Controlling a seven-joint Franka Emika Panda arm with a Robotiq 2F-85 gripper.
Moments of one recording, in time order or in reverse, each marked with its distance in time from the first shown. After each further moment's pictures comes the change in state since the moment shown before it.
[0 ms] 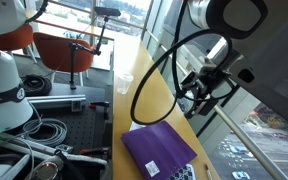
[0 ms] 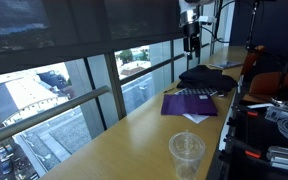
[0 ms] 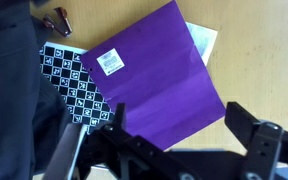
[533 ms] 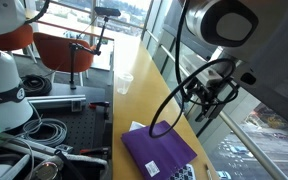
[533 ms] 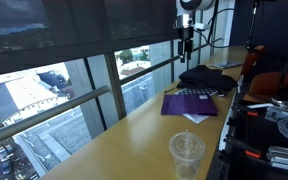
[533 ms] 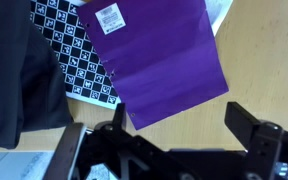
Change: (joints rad) arm 0.003 0.042 0.016 -0.003 -0.002 0.178 -0.088
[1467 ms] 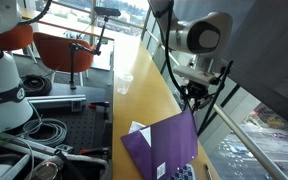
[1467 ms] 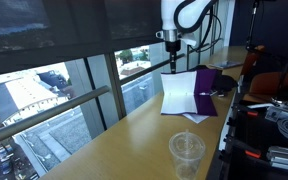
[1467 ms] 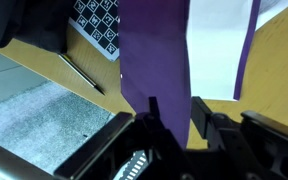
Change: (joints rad) arm 0.131 0.080 0.030 -0.030 -0.334 0.236 -0.034
